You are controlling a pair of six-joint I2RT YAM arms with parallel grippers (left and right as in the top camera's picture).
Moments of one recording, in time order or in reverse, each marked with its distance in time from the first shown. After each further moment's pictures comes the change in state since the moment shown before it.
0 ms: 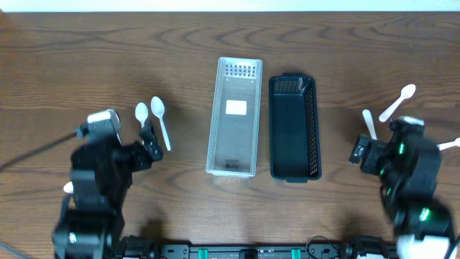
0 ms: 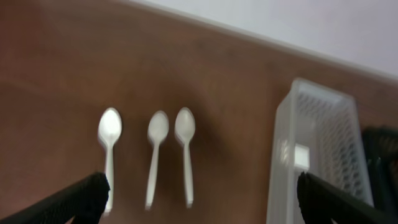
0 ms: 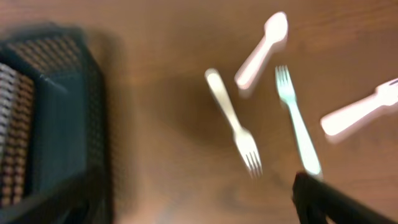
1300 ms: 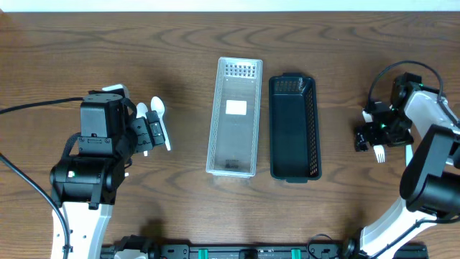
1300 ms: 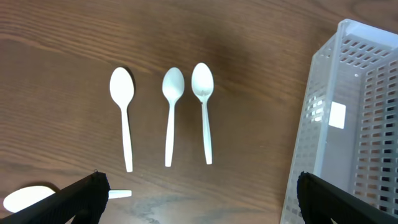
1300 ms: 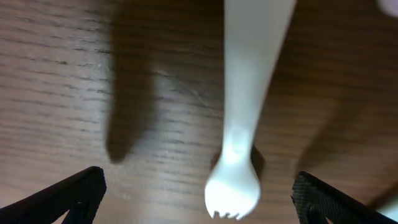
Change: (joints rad) left arm 0.000 0.294 0.211 -0.208 -0.016 0.036; right arm -0.210 1.120 0.413 -0.151 -0.079 -0.580
